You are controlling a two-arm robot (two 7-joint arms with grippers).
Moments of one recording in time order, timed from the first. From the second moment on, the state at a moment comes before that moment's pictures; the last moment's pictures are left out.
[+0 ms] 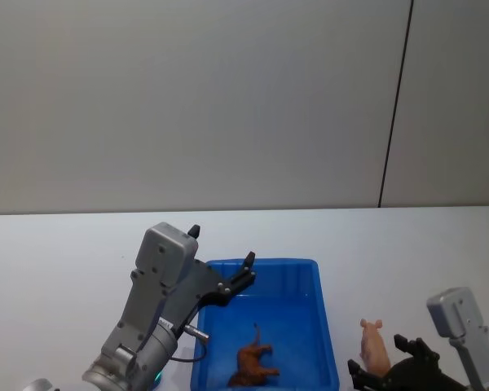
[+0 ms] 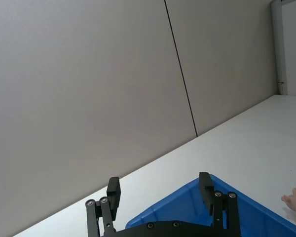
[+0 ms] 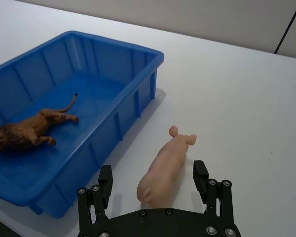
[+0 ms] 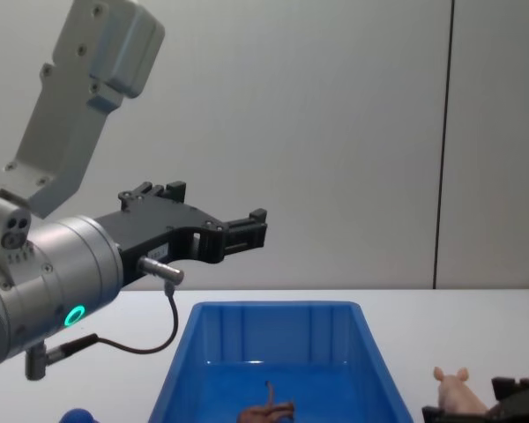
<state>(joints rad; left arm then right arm) -0.24 0.38 0.45 -1.63 -0.20 0.01 -0.01 0.05 0.34 -0.29 -1.61 0.23 0.31 0.24</state>
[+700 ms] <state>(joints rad) -0.24 0.38 0.45 -1.63 -0.20 0.01 -0.01 0.08 0.32 -0.28 -1.55 0.24 0.35 0.23</state>
